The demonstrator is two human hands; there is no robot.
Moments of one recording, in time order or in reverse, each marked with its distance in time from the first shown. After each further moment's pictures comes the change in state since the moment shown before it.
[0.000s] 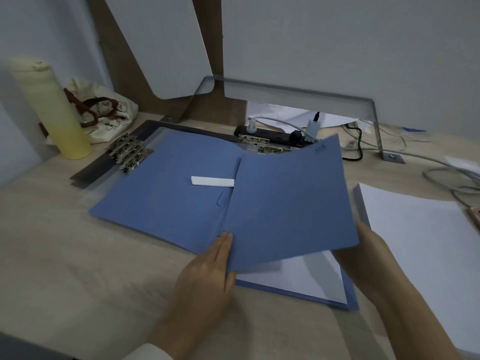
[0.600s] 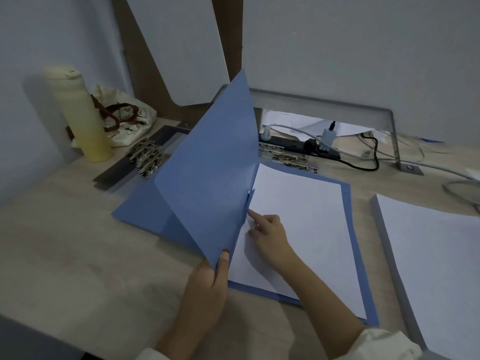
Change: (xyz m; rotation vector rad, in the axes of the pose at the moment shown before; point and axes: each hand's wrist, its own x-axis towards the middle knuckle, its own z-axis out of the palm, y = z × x) left_hand -0.003 -0.004 -0.008 -0.797 0.140 -0.650; right_hand 0.092 0.107 0.068 -0.813 -0.100 -0.278
